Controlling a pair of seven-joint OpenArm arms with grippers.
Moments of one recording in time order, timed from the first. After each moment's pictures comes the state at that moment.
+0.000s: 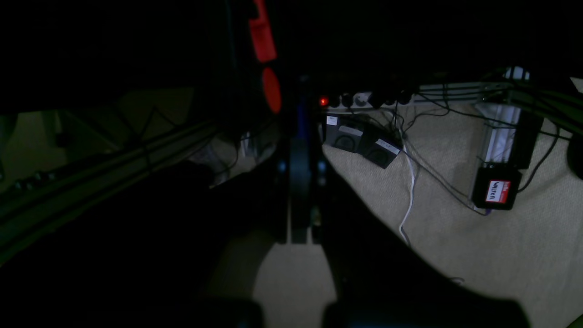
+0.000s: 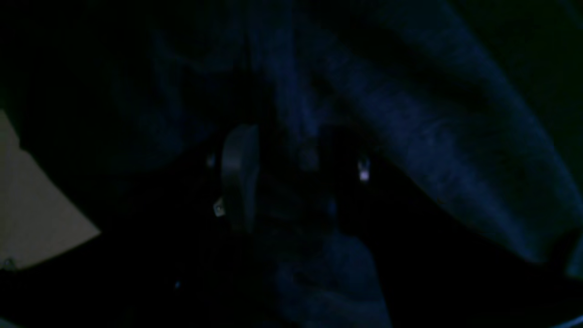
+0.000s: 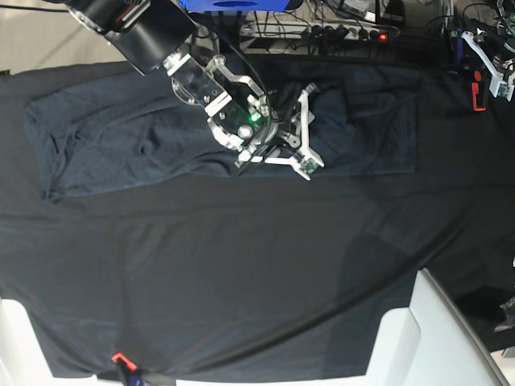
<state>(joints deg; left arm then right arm) 34.1 -23.0 -41.0 82.9 -5.4 -35.1 35.0 5.0 -4.5 -42.5 69.4 5.8 9.0 -43.3</state>
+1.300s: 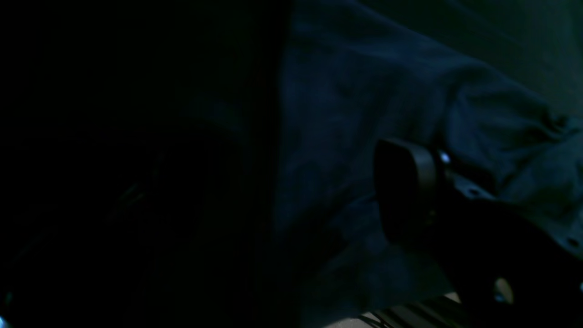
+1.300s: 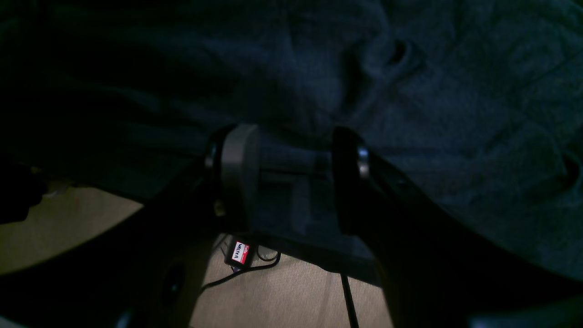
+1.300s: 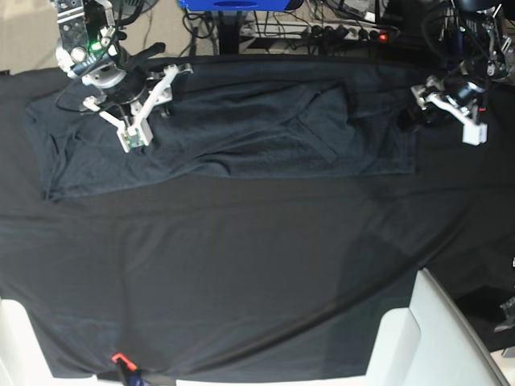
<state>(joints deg) 15.4 -22.2 -29.2 60.6 -42.1 -42.0 35.5 -27.3 7.9 -6.9 104.5 6.0 9.6 -41.8</state>
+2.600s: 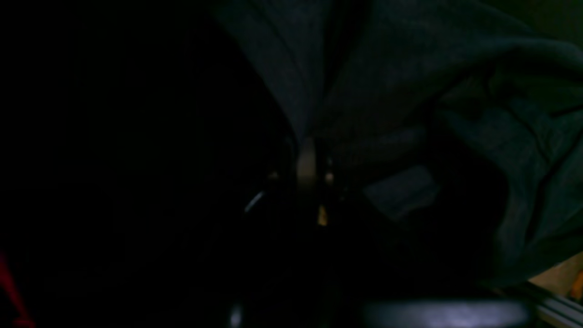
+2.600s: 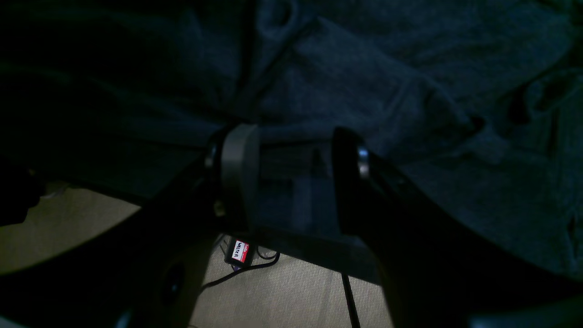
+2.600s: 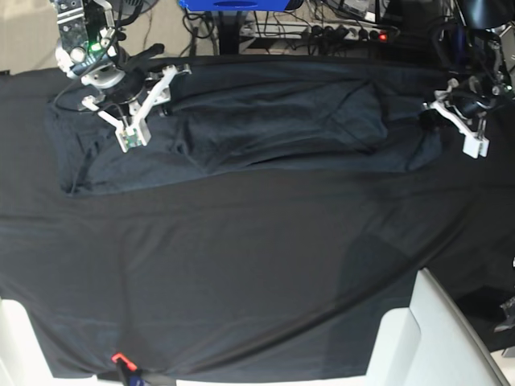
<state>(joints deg) 11.7 -25.7 -31.4 60.0 -32.5 -41.3 38.2 -27.1 7.8 -6.6 104.4 6.0 9.6 -41.8</state>
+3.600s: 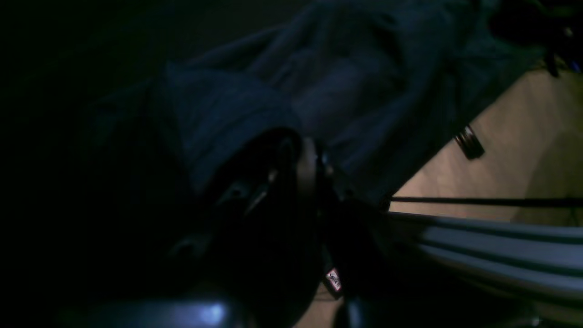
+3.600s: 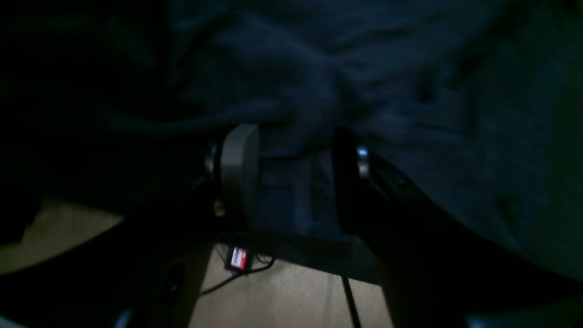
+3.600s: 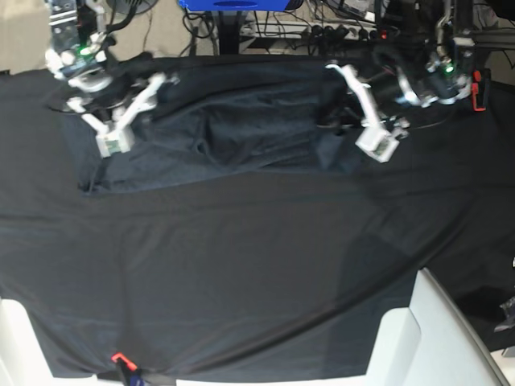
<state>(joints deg) 23.5 -18.3 -5.4 100.5 -32.0 -40.4 39.3 -27.1 5.9 0.1 104.4 6.0 9.2 -41.9</state>
